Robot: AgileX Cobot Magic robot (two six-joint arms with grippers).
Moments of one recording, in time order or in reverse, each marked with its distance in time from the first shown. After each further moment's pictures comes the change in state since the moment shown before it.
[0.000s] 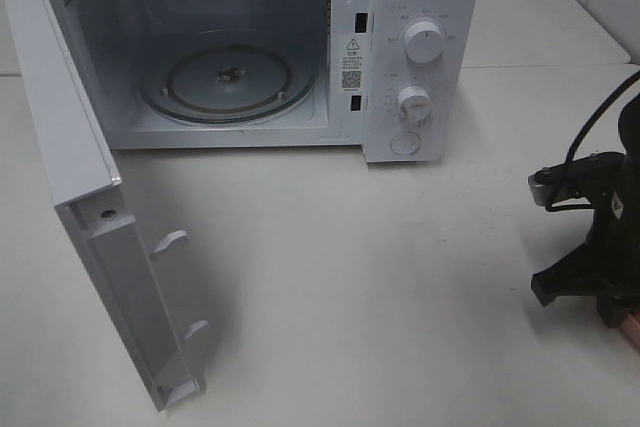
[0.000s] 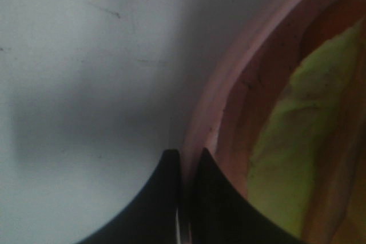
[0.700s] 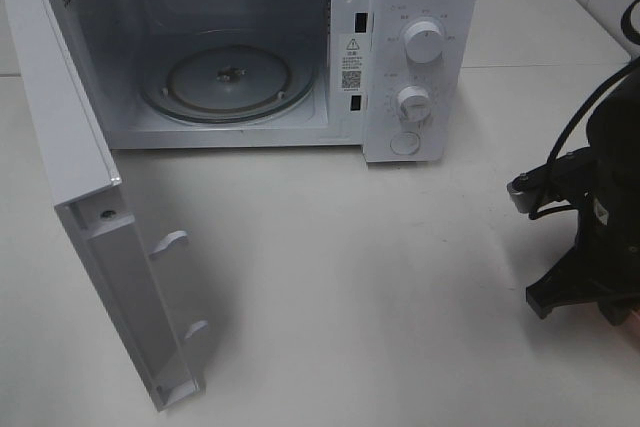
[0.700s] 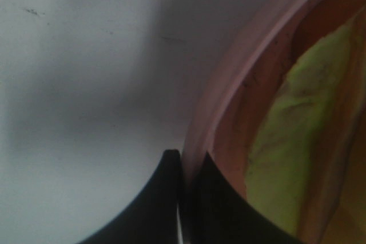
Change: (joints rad) left arm 0.000 0.000 0.000 0.000 0.000 0.000; right arm 0.118 -0.030 -0.009 -0.095 0.104 0.080
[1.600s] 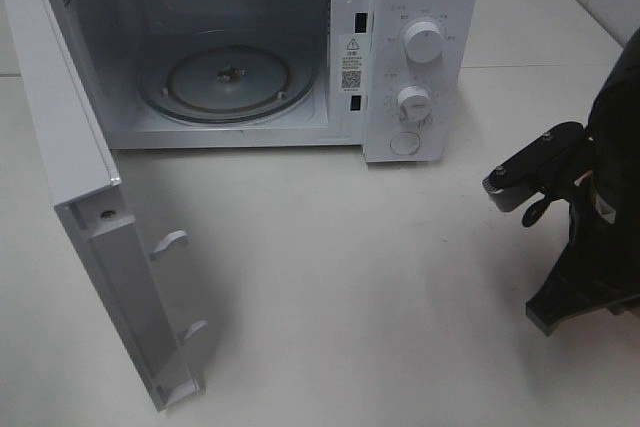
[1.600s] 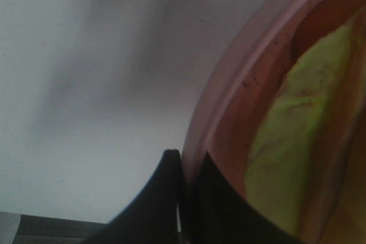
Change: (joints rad) left arm 0.000 0.000 0.000 0.000 0.000 0.000; right arm 0.228 -0.181 0.000 -0.028 0.178 -0.008
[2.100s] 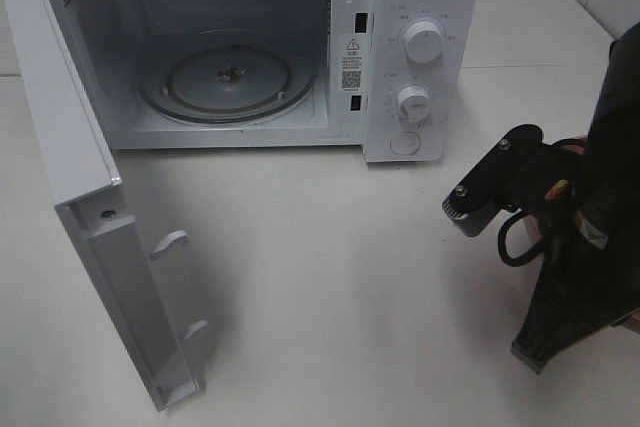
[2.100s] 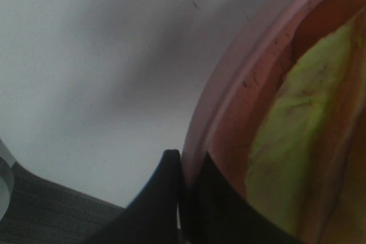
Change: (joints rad) left arm 0.000 0.000 0.000 0.000 0.000 0.000; right arm 0.202 -0.076 0.001 -0.001 0.048 -0.036
